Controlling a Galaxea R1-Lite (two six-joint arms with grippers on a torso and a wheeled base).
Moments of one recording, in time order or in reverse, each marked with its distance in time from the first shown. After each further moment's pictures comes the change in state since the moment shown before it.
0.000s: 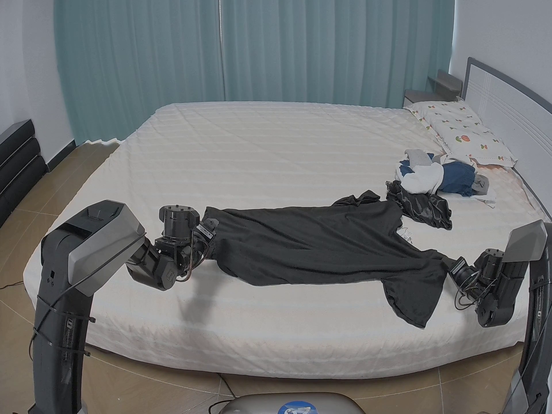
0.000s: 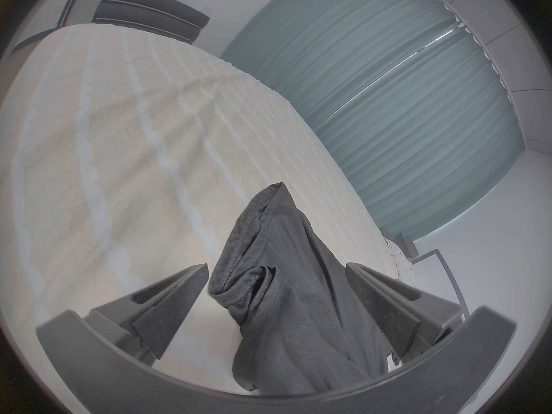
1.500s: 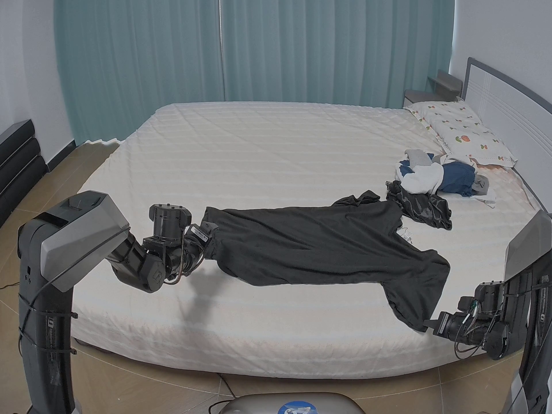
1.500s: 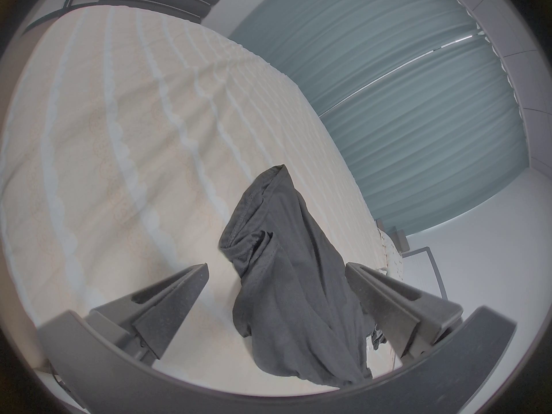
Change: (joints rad) left arm -0.008 -0.139 0.174 0.028 -0.102 -0.083; right arm 0.142 -0.130 0.514 0.000 0.172 -0.362
